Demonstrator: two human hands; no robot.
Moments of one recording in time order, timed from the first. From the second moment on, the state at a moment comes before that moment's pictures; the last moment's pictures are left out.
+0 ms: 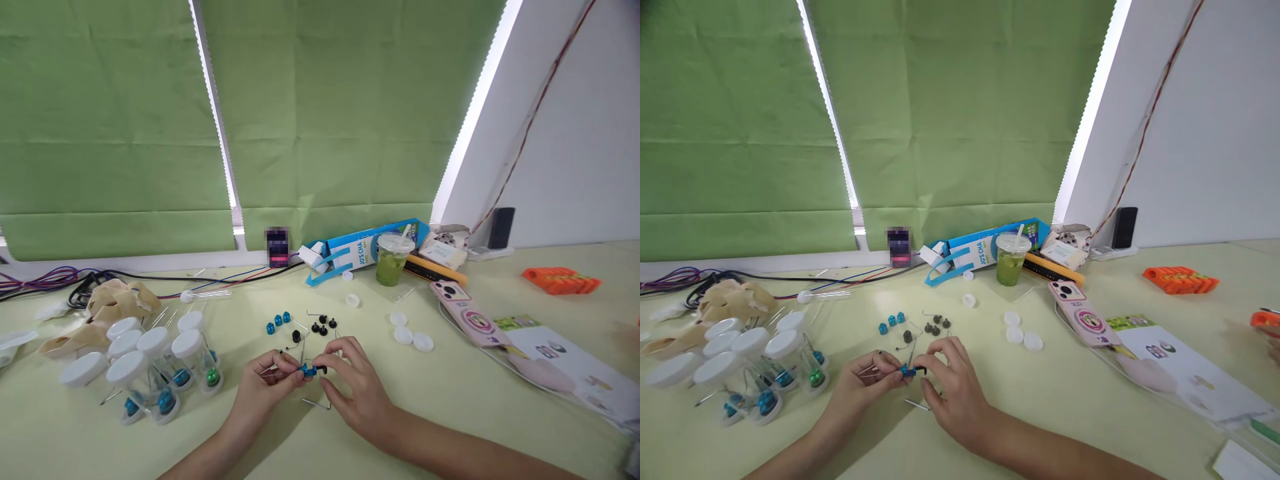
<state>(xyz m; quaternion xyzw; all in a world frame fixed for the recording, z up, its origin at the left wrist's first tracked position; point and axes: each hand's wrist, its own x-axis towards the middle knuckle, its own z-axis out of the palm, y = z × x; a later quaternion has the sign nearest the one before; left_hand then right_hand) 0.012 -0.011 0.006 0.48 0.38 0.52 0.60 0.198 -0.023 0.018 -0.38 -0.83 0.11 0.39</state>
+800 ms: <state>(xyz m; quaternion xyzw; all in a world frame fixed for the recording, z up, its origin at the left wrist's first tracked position) 0.016 -0.040 0.019 0.50 0.36 0.52 0.59 0.185 -0.056 0.023 -0.46 -0.78 0.09 0.41</state>
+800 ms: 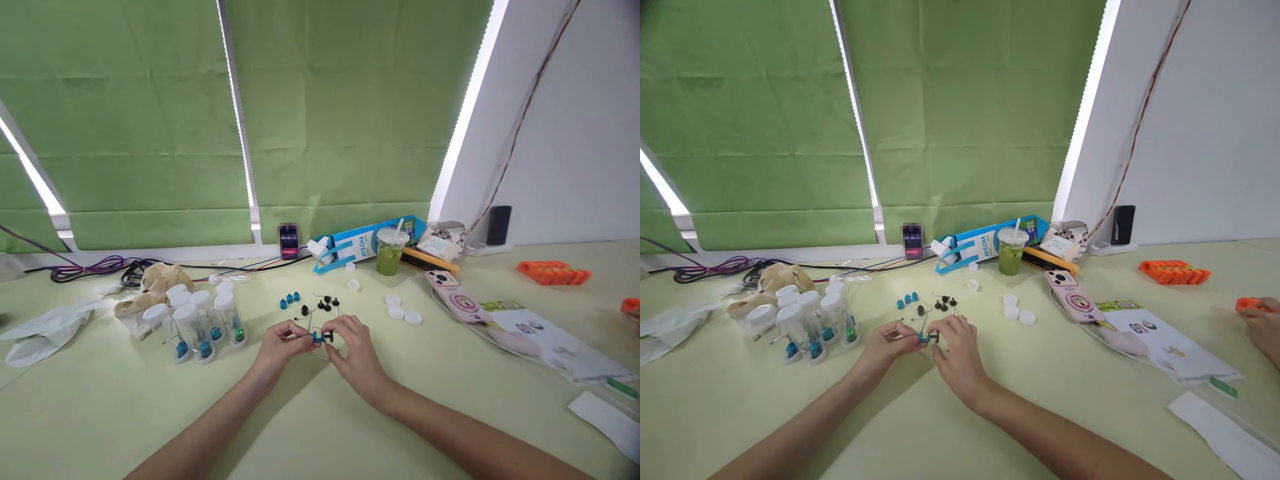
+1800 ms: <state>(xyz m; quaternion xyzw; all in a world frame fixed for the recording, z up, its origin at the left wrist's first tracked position) 0.011 -0.066 0.013 0.53 0.34 0.52 0.58 0.187 -0.074 0.015 -0.41 -0.81 0.09 0.41</state>
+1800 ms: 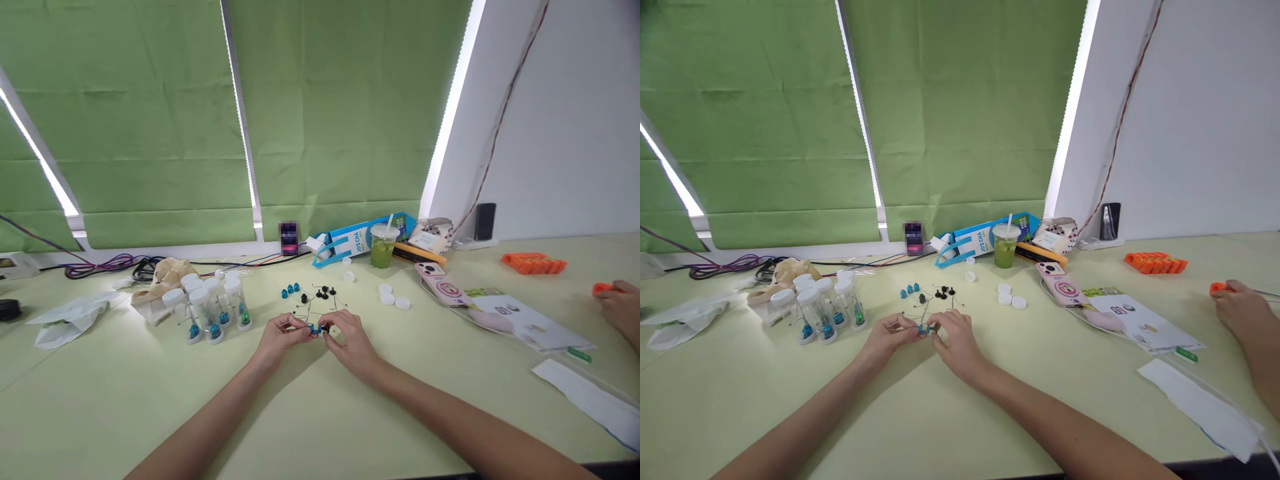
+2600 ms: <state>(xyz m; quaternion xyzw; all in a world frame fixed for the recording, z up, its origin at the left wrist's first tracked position) 0.009 -0.065 0.018 0.54 0.35 0.50 0.58 0.185 -0.070 0.008 -0.41 -0.79 0.16 0.43</state>
